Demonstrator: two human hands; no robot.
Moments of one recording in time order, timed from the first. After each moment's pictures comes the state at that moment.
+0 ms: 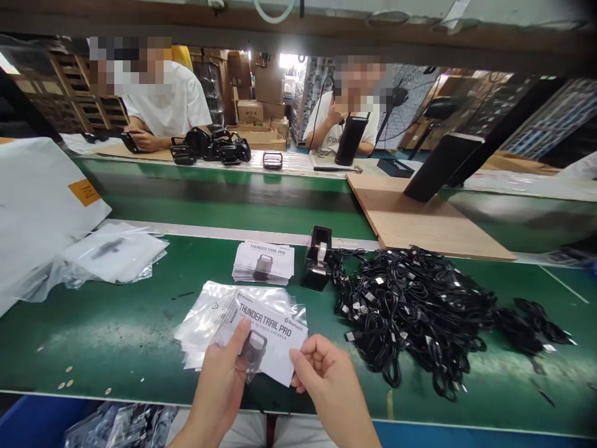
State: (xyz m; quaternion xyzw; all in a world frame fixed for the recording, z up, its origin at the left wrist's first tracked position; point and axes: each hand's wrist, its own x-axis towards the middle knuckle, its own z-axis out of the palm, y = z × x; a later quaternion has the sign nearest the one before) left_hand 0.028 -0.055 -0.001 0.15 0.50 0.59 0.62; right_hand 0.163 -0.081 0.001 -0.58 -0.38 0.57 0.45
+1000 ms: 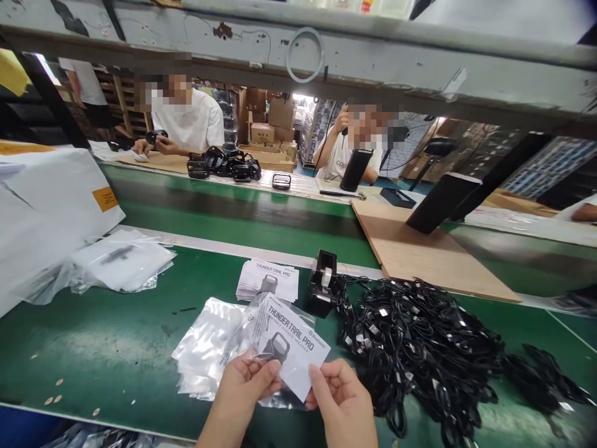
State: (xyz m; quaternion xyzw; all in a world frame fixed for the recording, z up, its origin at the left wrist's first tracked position) left_hand 0.038 -0.051 -0.015 0.19 0.51 0.53 0.65; right_hand 0.165 -0.073 -0.012 -0.59 -0.31 0.47 0.58
